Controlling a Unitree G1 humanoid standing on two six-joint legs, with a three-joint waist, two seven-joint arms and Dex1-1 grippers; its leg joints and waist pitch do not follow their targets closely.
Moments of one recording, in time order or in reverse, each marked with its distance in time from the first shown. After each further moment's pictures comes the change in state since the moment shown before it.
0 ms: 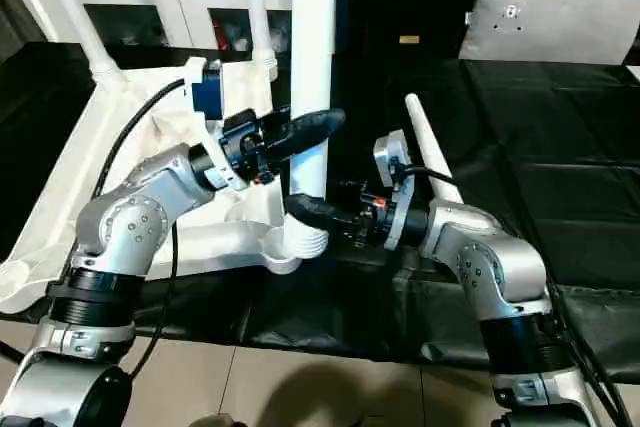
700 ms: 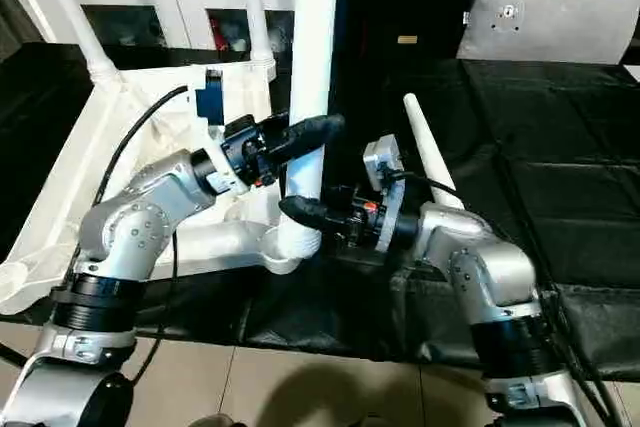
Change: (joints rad) left arm 0.020 -0.013 0.012 0.003 0.000 0.004 0.042; right arm 0.009 0.045 0.019 0.007 -0.072 -0.061 -0.068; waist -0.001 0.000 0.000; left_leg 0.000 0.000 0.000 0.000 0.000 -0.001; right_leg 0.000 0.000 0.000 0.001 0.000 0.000
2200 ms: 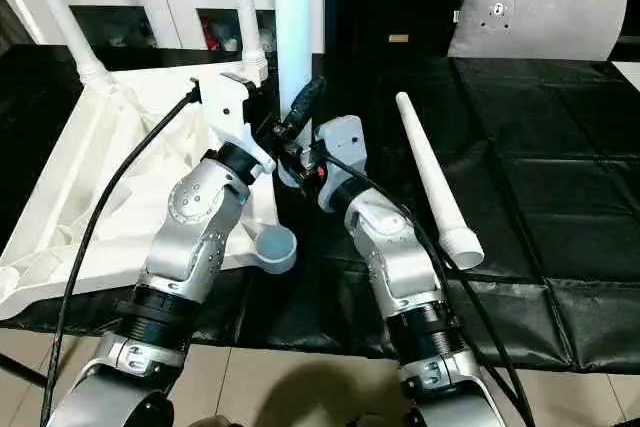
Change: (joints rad) left arm 0.021 -0.189 -0.072 0.187 0.509 -0.633 0.530; right arm -0.086 0.307 0.042 0.241 -0.391 -0.436 -0.582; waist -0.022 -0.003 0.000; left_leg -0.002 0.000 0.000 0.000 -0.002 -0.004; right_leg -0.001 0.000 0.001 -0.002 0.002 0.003
